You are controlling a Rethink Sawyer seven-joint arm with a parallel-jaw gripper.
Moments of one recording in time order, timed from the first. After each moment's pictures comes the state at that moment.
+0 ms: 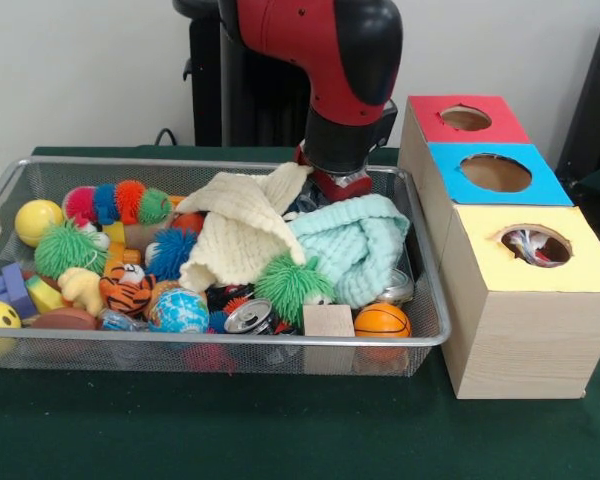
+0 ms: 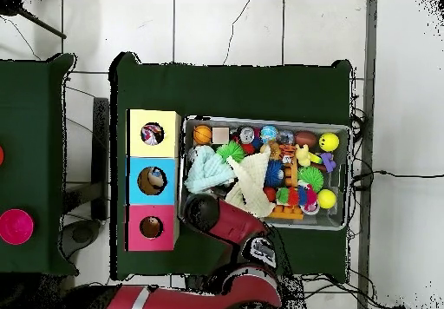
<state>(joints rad) -0.05 -0.37 -0.18 1.90 0.31 0.17 2.31</state>
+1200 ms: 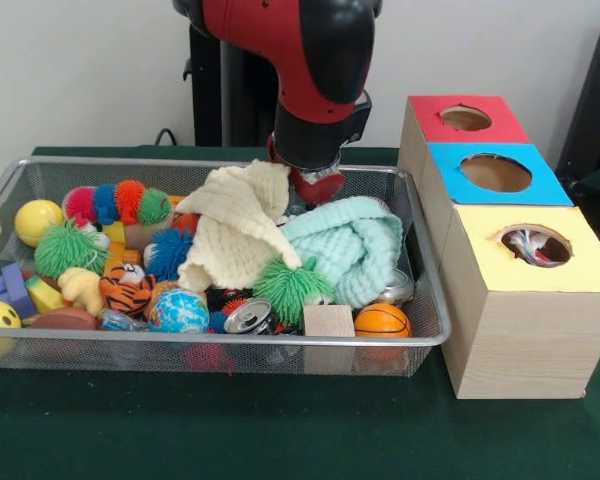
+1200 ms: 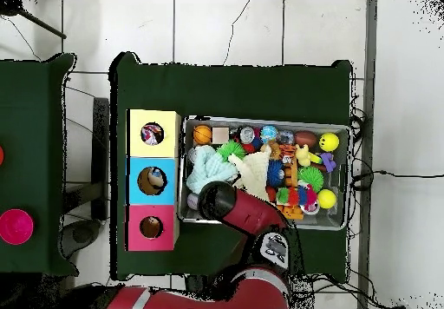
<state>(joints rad) -0.06 -0.37 -0.27 1.80 0.31 0.38 2.31</state>
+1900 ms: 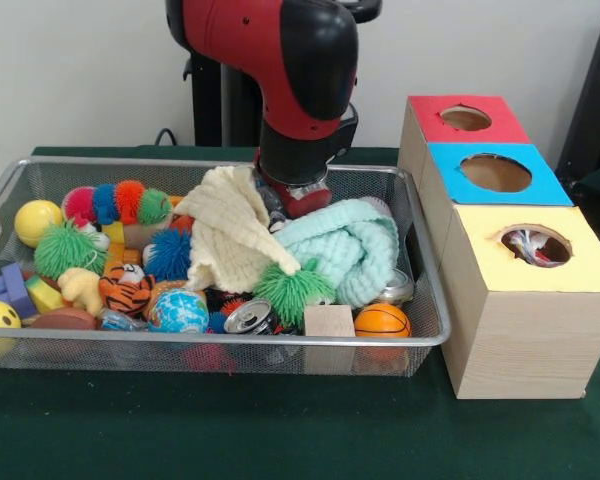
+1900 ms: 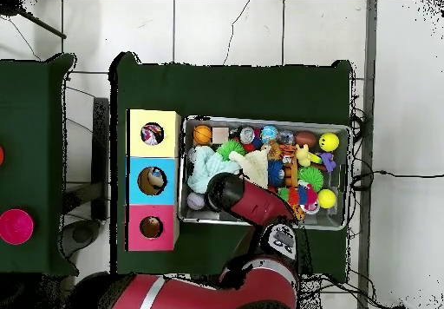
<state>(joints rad) -0.08 -0.33 -0.27 1.73 0.31 0.43 2.31</state>
